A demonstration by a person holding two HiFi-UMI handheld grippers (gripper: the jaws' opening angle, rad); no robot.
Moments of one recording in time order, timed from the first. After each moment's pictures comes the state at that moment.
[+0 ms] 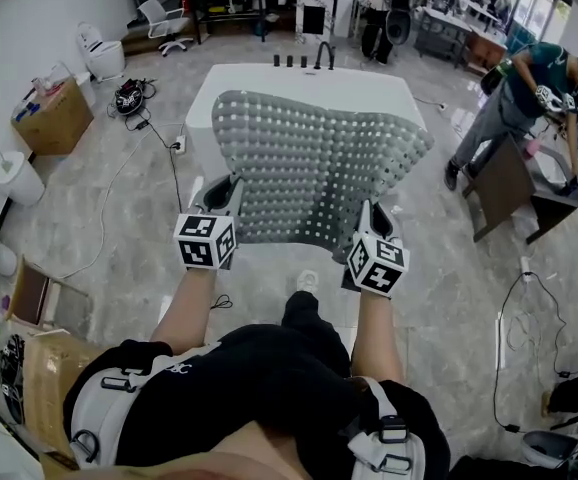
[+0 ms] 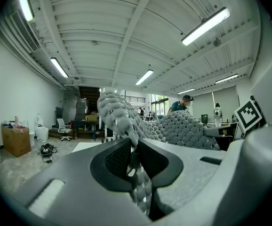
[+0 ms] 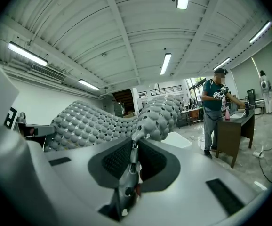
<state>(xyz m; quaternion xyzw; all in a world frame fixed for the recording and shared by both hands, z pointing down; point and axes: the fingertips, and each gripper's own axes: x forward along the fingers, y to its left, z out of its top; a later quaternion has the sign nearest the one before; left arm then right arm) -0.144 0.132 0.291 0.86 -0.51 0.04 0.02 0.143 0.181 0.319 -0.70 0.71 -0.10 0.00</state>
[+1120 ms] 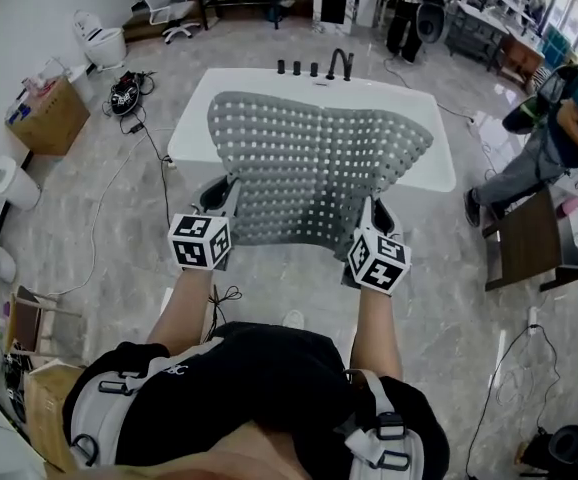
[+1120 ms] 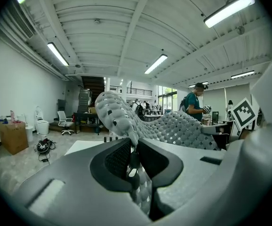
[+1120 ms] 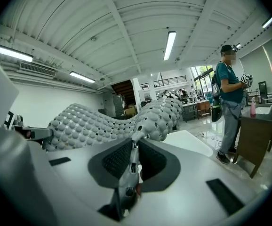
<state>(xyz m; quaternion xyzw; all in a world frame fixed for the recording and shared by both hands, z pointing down) -0.071 -0.233 0.310 0.84 -0.54 0.07 0.07 0.225 -0.212 0.334 -0.67 0.72 -0.14 -0.02</state>
